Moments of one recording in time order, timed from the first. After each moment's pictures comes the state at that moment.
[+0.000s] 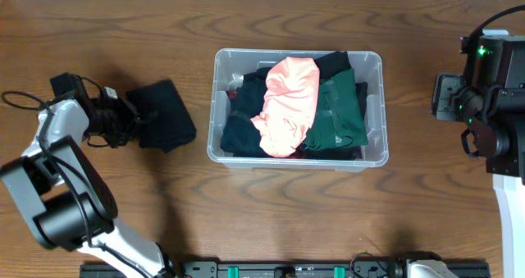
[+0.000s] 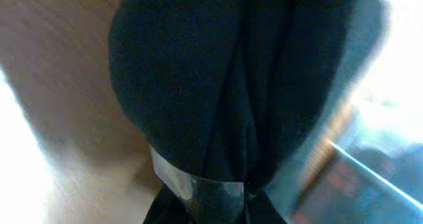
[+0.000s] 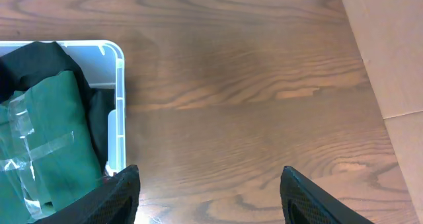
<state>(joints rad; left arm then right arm) 0.46 1.87 1.19 -0.76 0.59 -0.32 0.04 1.25 1.58 -1.19 0.28 0.06</state>
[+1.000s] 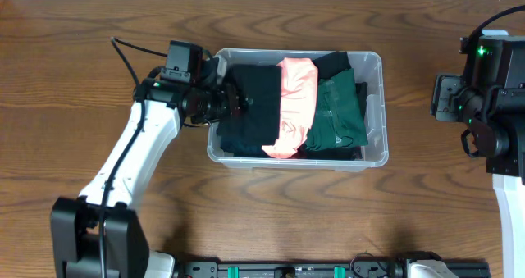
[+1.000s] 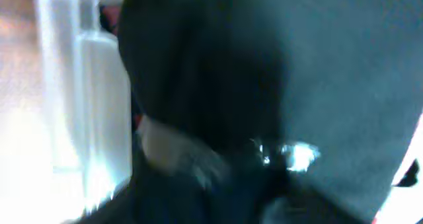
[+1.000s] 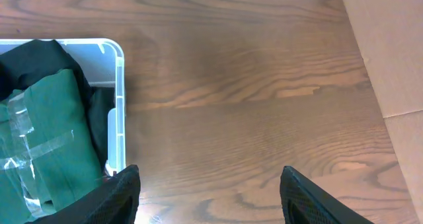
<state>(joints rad) -0.20 1.61 1.21 -0.77 0.47 -0.38 0.04 1.25 1.58 -1.19 0.28 0.06</state>
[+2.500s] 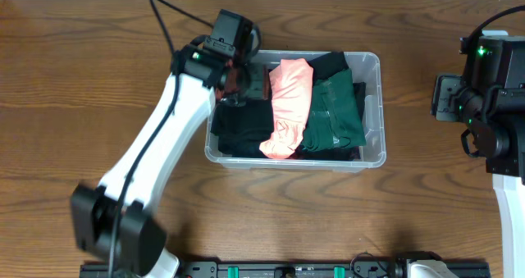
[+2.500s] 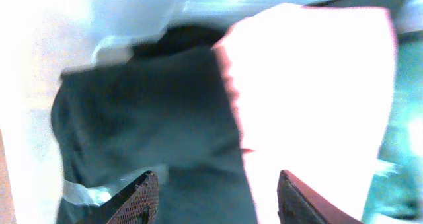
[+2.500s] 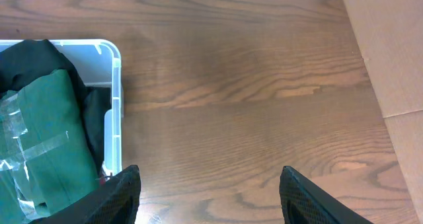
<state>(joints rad) -0.43 1.71 1.60 -0.94 0.15 -0.36 0.04 1.25 1.58 -1.19 0.28 0.06</state>
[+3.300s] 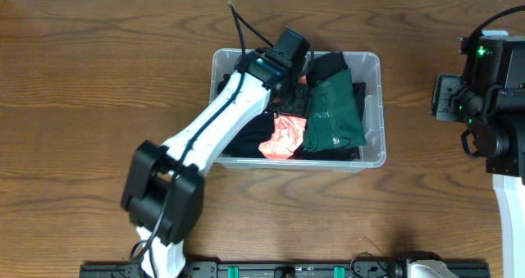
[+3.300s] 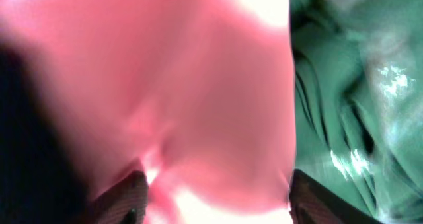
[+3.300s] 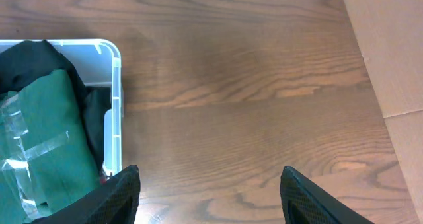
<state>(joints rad) -0.59 1.93 1.68 -0.96 0.17 -0.36 0.04 1.25 1.58 -1.19 0.28 0.06</state>
